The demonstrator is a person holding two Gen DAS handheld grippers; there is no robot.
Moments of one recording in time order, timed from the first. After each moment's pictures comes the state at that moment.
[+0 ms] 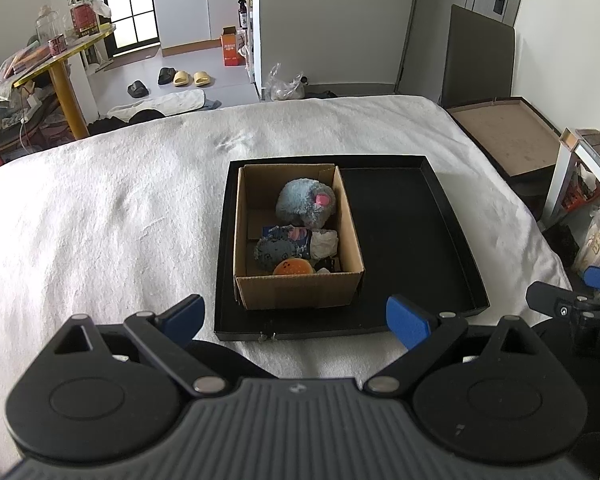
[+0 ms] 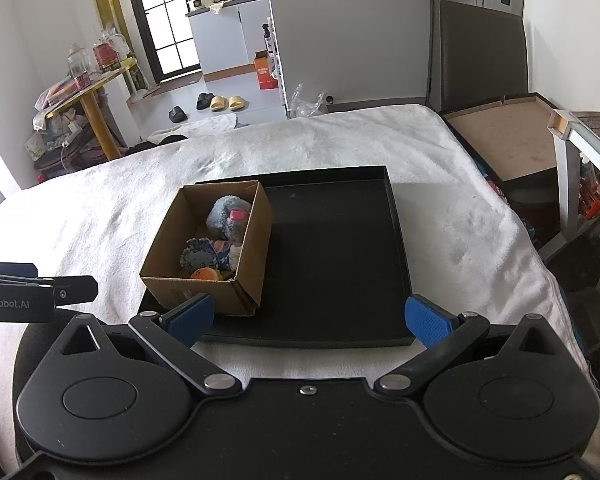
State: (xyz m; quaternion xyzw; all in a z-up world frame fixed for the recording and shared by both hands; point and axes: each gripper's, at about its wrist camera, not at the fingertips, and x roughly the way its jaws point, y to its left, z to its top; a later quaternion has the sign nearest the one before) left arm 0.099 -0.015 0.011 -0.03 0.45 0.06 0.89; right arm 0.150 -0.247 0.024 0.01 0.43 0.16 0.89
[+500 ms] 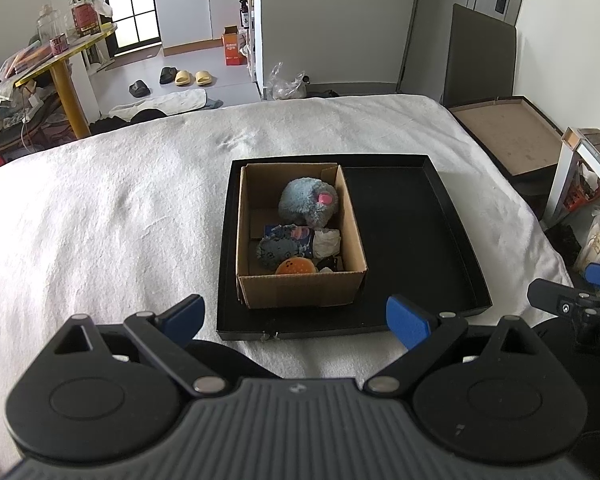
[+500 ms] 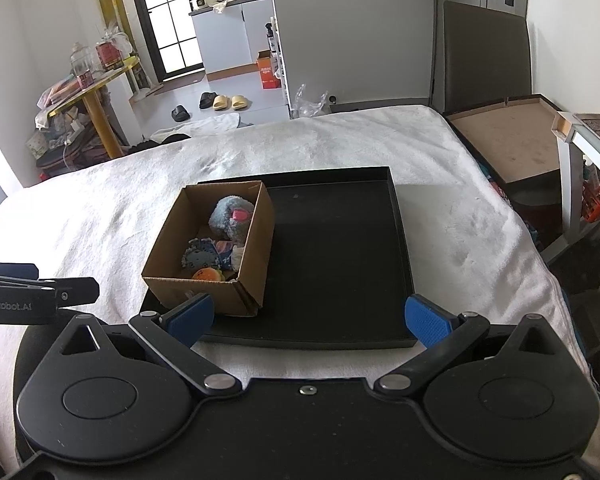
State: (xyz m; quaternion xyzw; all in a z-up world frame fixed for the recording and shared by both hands) left arm 0.099 -0.014 0.010 -0.03 0.45 0.06 0.89; right arm 0.152 -0.246 0.024 0.01 0.43 0.16 0.89
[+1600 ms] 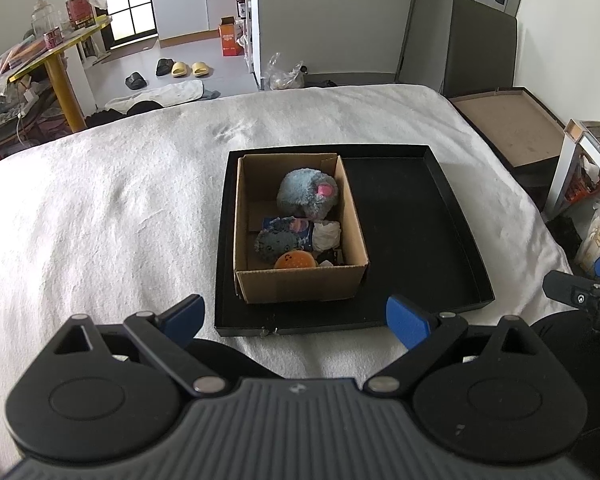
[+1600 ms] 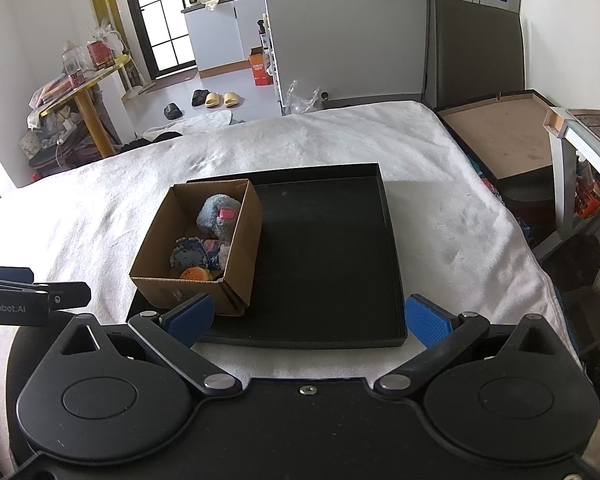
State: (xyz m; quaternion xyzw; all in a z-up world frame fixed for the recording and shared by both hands) left arm 0.106 -0.011 0.004 -0.03 0.47 0.06 0.88; right arm 0.157 -0.250 0.019 0.00 0.43 0.15 0.89
